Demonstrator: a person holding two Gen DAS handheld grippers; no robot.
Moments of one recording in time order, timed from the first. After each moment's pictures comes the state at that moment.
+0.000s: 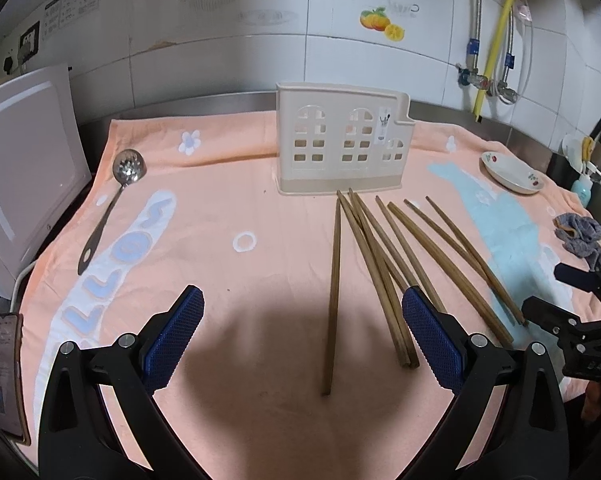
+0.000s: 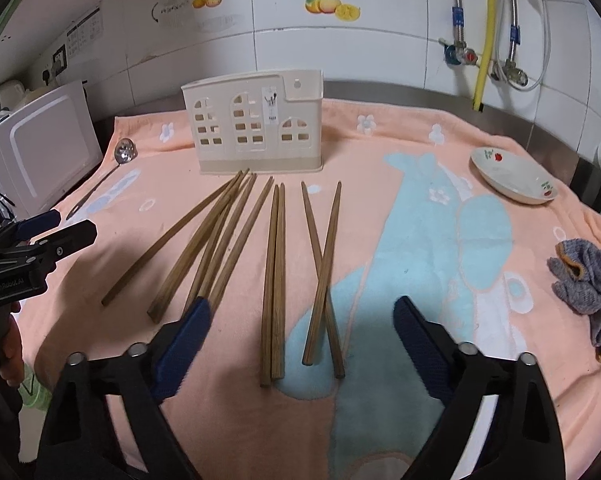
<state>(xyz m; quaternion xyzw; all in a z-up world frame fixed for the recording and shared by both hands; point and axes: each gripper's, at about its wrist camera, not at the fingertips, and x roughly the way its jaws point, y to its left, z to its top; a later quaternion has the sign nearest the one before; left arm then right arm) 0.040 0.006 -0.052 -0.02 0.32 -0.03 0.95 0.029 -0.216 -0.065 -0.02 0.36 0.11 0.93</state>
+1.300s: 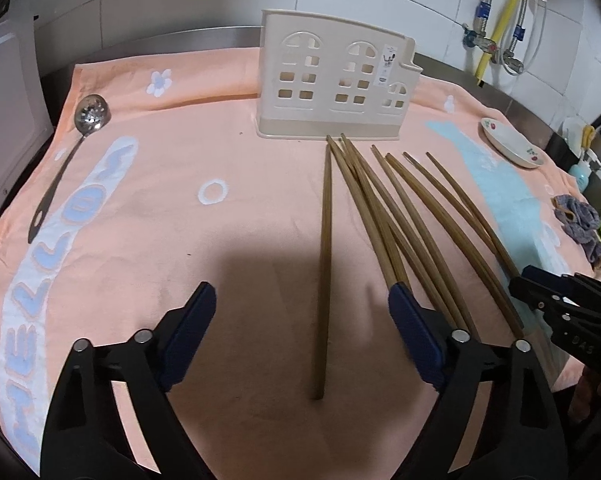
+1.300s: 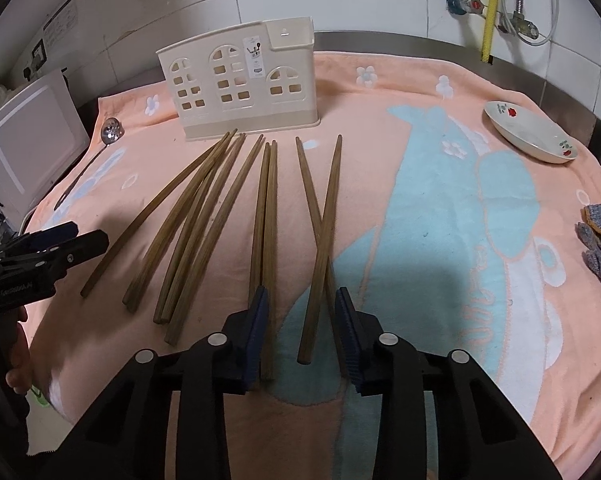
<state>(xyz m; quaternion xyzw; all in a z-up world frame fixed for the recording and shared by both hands) 0.074 0.005 -0.089 -0.04 0.40 -0.07 0.91 0.055 -0.217 -0.096 0.00 0.42 0.11 0.90</state>
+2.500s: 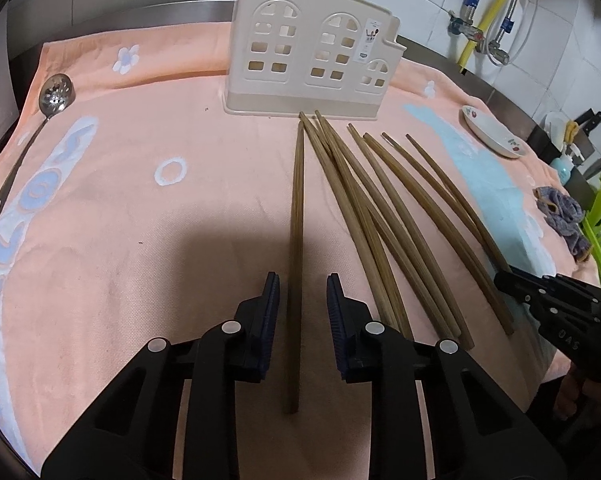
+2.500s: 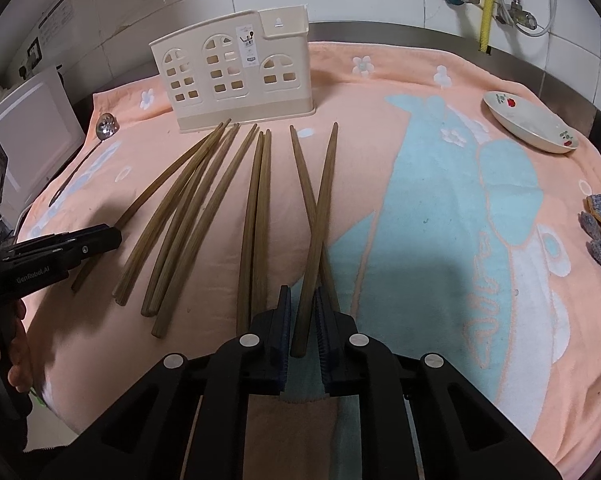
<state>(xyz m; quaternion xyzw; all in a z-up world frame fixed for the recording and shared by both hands) 0.086 -0.001 -0.109 -0.06 0.43 -0.11 0.90 0.056 -0.220 -0.104 0.01 0.43 0.11 0.90</state>
